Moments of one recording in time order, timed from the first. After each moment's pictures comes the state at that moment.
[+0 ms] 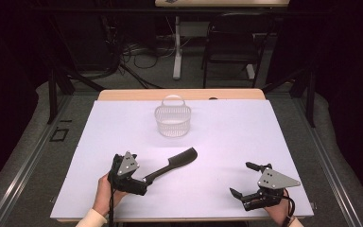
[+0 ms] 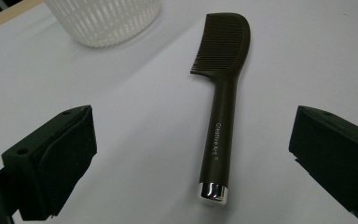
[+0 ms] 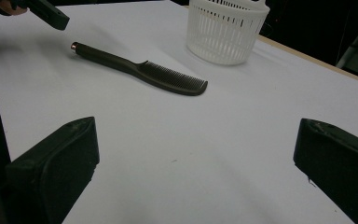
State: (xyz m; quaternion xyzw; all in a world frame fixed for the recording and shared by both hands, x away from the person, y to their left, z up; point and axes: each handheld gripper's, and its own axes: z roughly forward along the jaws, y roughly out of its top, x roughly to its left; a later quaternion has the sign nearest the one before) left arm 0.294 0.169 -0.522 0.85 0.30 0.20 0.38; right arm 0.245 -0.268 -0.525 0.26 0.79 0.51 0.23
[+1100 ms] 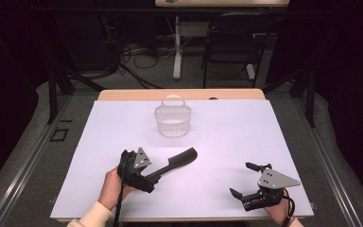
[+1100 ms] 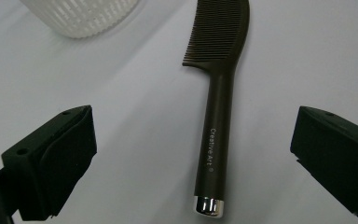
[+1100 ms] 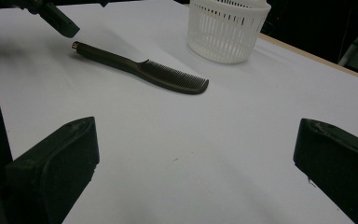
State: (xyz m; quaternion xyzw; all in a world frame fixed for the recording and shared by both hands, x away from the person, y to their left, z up) left arm 0.306 0.140 -0.512 0.89 0.28 0.19 0.30; right arm 0.245 -0.268 -0.525 0.26 0.79 0.51 0.23
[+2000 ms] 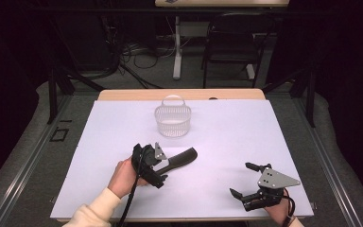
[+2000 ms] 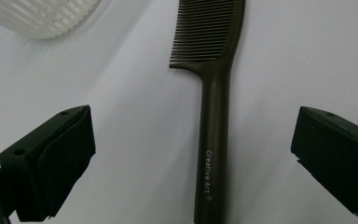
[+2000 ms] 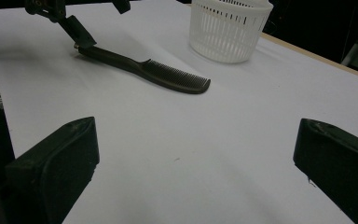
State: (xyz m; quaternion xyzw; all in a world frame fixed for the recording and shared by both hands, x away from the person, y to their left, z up) left arm 0.331 0.101 -0.505 0.93 0.25 0.16 0.20; right arm 0.245 -0.268 -0.525 0.26 0.79 0.51 0.22
